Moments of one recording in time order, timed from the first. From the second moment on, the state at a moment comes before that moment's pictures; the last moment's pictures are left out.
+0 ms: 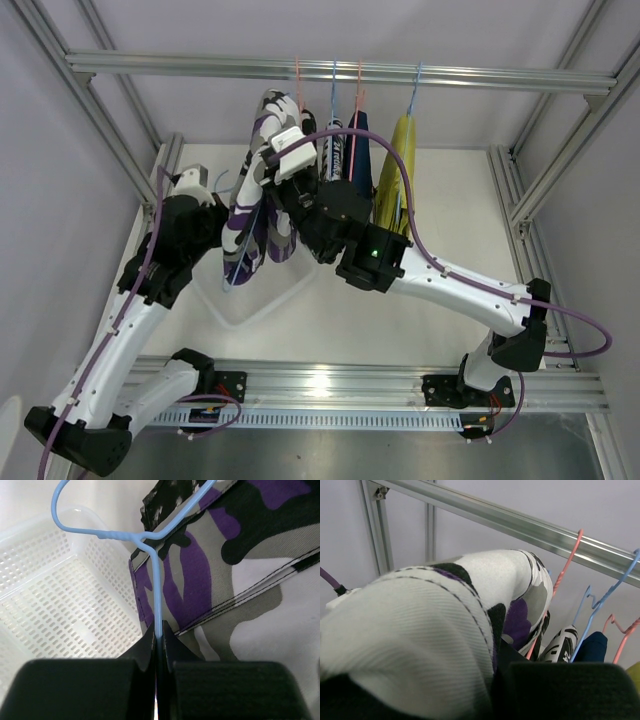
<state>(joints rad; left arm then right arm) -0.34 0.88 1.03 -0.54 -0.07 -0.48 1.23 1.62 1.78 0.14 0.66 -0.32</state>
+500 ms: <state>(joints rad) -0.41 0.90 1.05 -0.54 -0.18 -0.47 1.23 1.64 1.95 -0.06 0.66 -0.32</state>
